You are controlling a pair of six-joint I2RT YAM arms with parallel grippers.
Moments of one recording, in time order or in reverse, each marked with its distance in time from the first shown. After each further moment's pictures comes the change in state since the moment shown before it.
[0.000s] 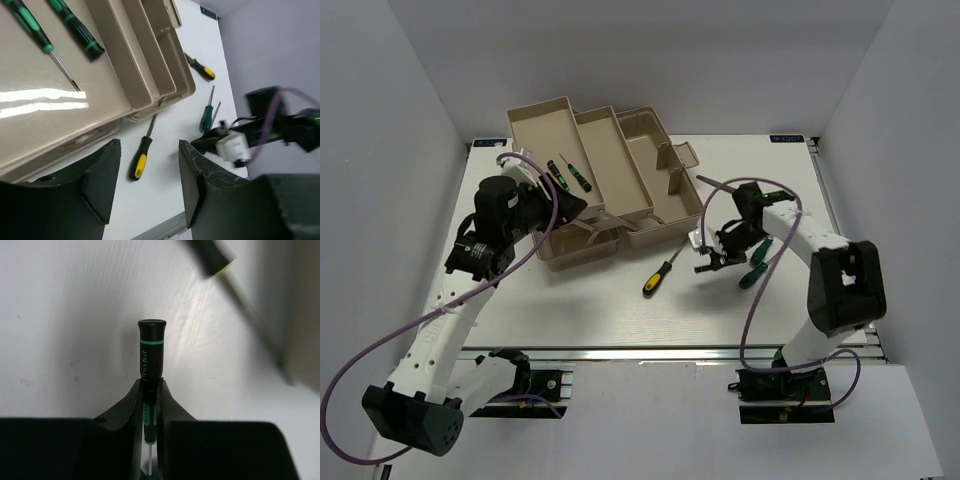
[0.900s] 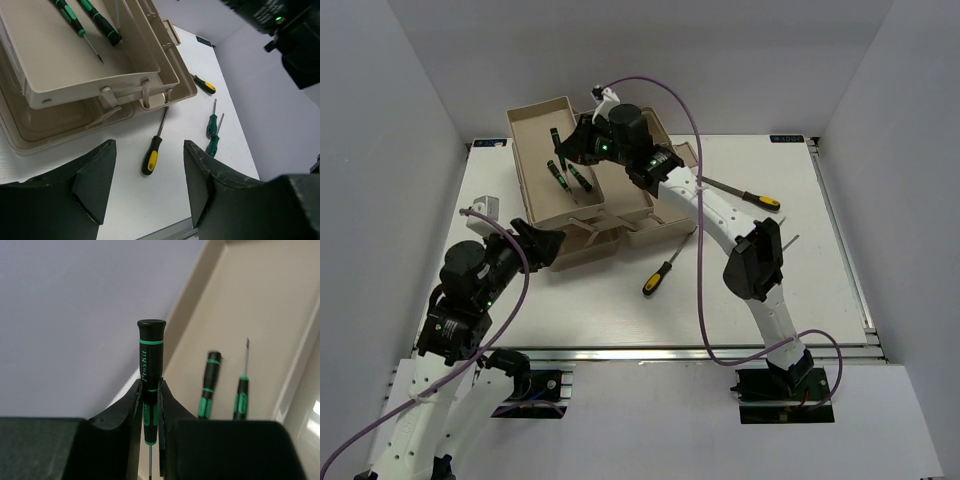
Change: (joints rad) left arm -0.058 -0.451 -0.223 -0.054 -0.156 0.034; right arm 0.512 0.507 1.152 0.816 0.364 2.233
